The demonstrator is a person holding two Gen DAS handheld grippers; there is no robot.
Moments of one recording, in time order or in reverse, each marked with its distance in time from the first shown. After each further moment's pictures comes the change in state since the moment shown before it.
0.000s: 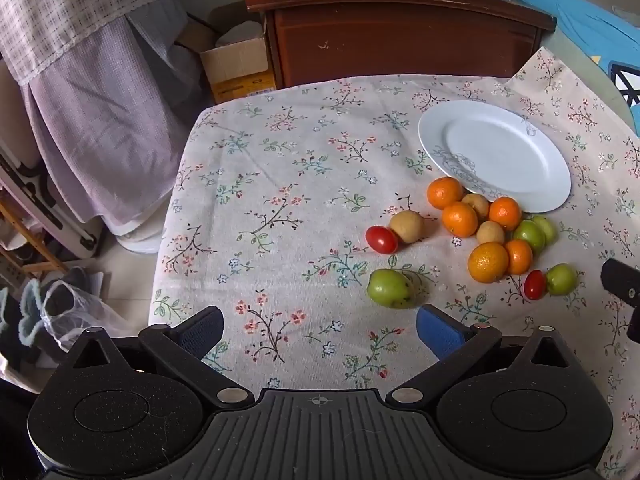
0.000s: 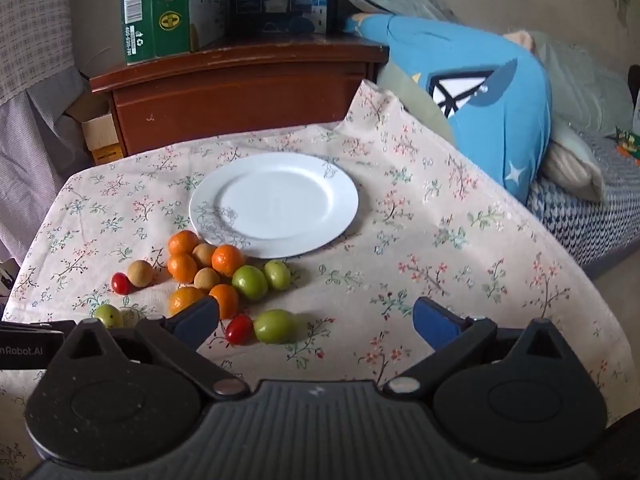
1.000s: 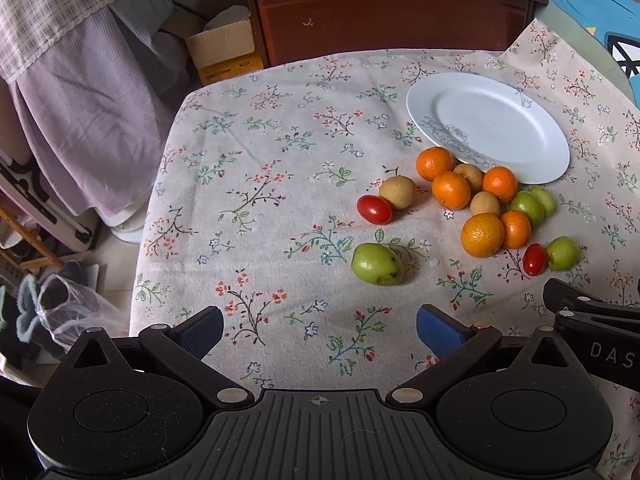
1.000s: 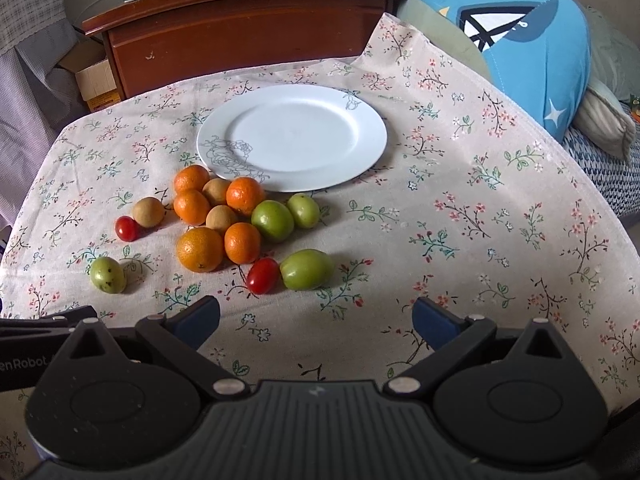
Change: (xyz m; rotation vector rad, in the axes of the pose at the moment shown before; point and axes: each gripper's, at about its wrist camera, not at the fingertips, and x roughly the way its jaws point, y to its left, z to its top) left arm 0.010 -0.010 -0.003 0.023 0.044 -0.011; right arm 0.030 0.023 -0.012 -0.011 0.148 -0.009
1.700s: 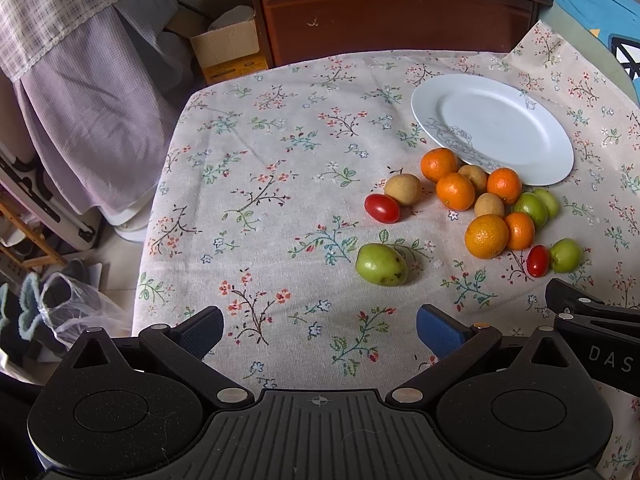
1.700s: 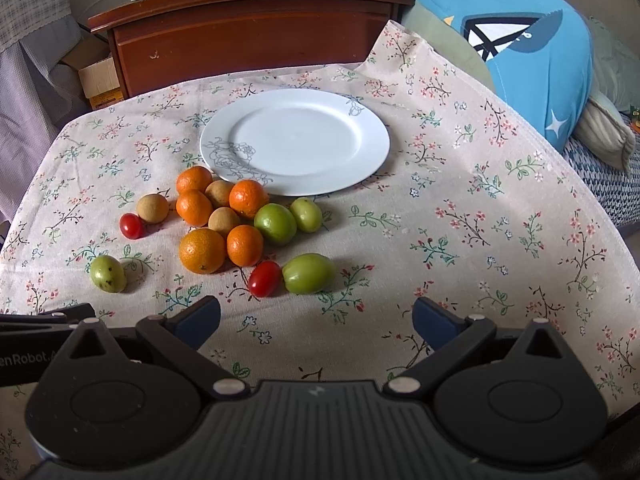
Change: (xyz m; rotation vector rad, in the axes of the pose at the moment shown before) left arm -0.001 0.003 -0.002 -0.022 0.002 -0.023; right arm -0.001 0.003 0.001 -0.021 -0.016 -0.008
